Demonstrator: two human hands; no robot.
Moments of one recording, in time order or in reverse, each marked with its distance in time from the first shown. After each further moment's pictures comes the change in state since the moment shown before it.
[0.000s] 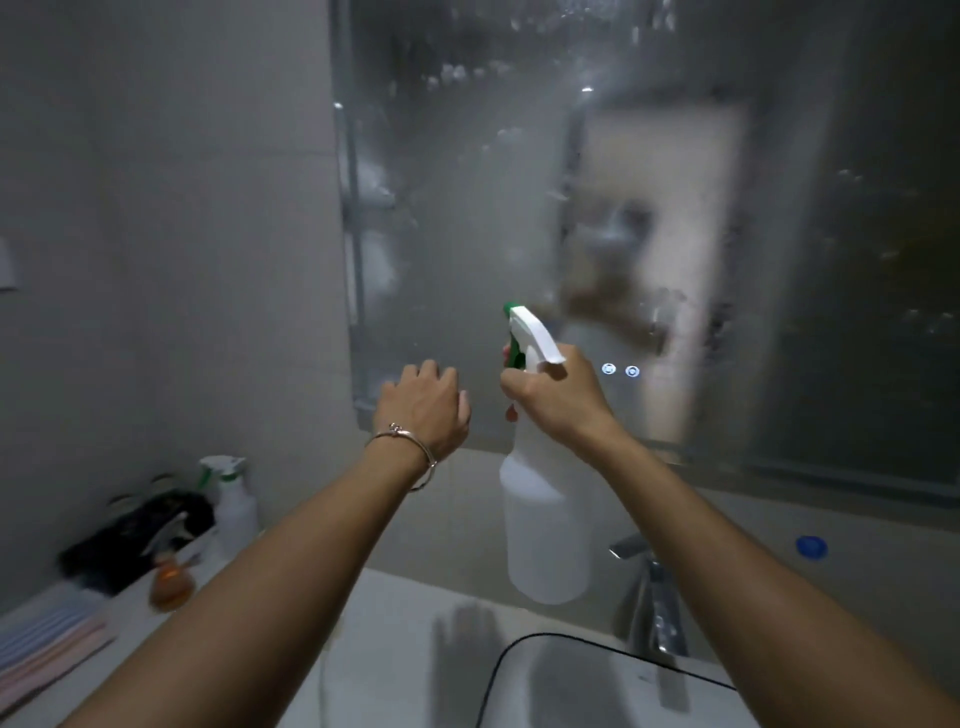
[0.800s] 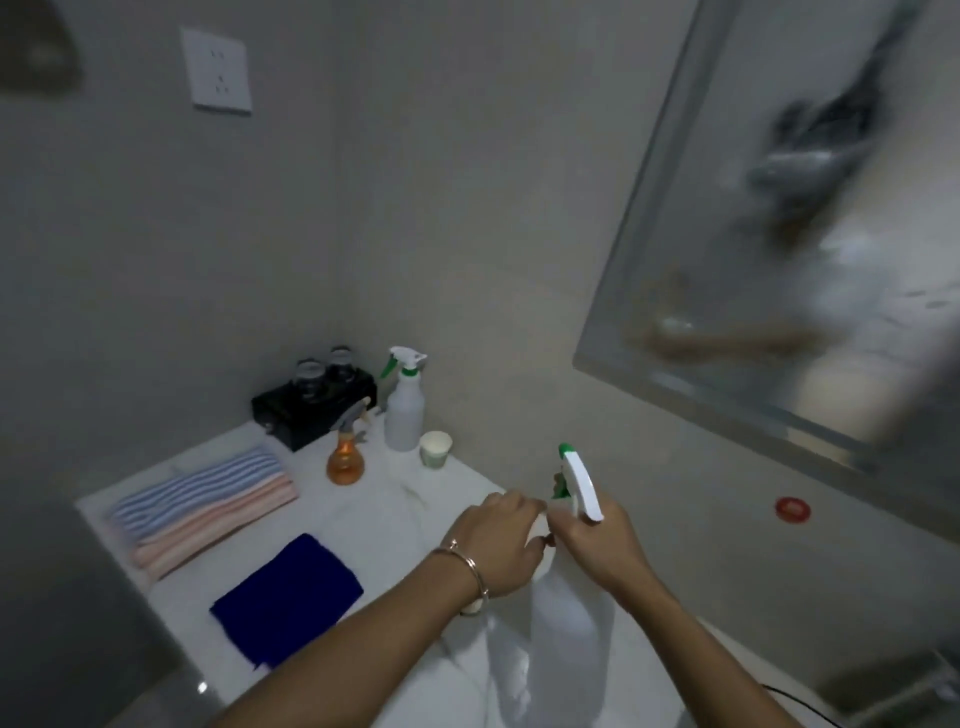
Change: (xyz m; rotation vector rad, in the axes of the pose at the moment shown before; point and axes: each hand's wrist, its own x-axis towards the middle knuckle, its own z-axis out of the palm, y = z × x) left_hand -0.138 -0.227 0.177 -0.474 -0.526 -0.086; right_hand -0.031 0.132 0.314 -0.109 -0.371 0.315
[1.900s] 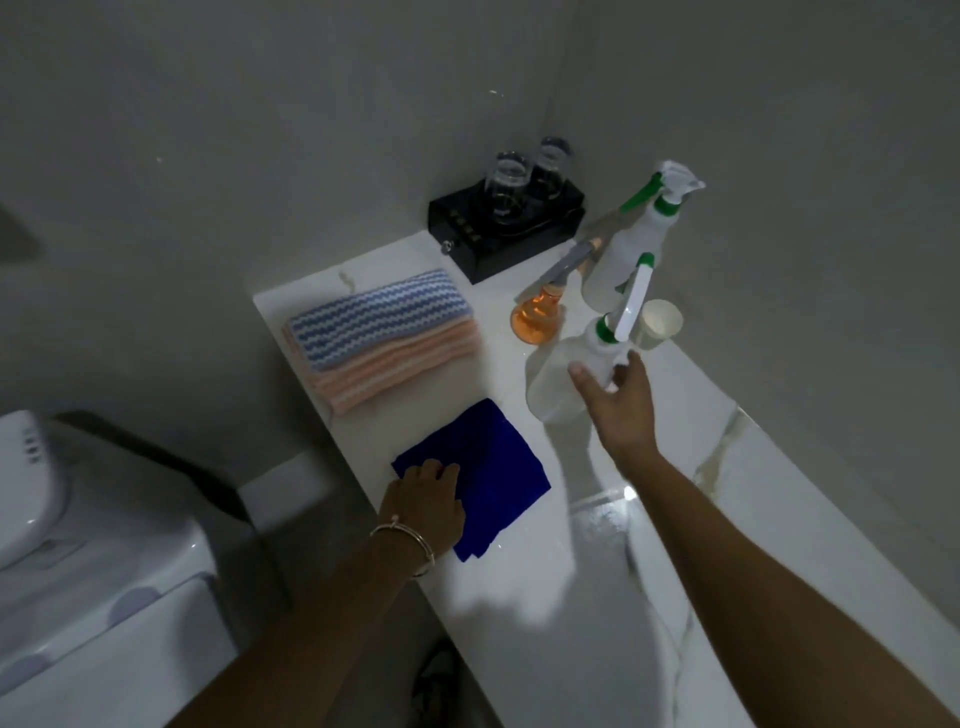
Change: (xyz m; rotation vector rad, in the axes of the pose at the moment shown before) left_hand -0.135 -0.308 0.100 0.080 -0.335 -0.737; right_hand 0.132 0.033 0.312 0.103 -0.191 0.194
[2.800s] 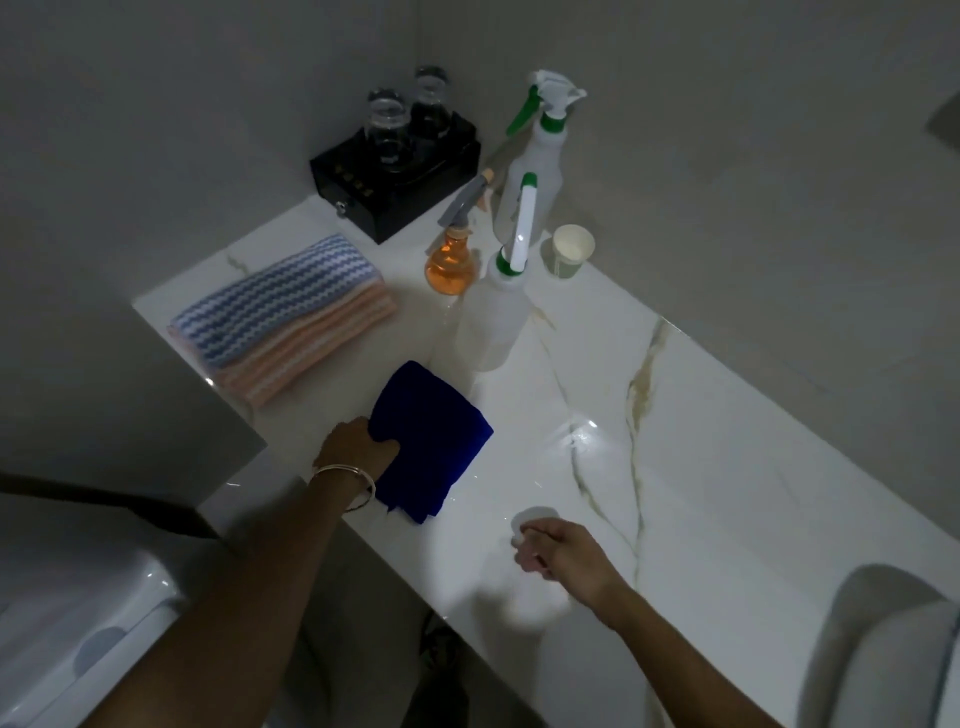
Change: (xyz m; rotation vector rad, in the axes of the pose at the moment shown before) left_hand 0.037 -0.009 -0.012 -0.557 -0.096 -0.237; right_hand -0.166 0.115 -0.036 0.008 -0.390 0.573
